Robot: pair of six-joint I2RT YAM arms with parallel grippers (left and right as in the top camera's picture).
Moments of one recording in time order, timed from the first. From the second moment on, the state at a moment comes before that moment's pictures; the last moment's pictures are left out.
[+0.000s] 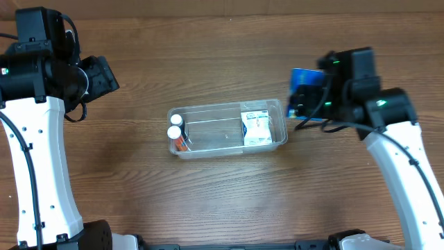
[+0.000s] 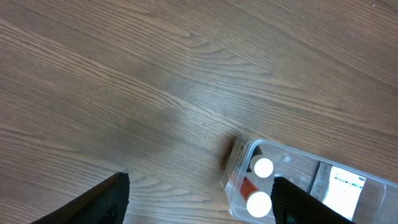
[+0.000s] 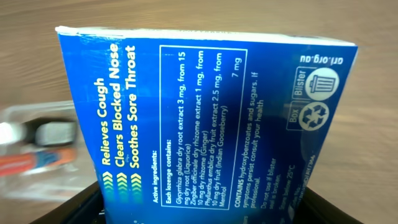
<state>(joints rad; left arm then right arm) 0.14 1.61 1.95 -1.47 0.04 -0.34 0.23 1.40 1.39 -1.01 -0.15 0.24</state>
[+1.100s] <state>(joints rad) 0.14 1.61 1.95 -1.49 0.04 -0.33 0.68 1.85 1.39 -0.82 -0.07 0.44</state>
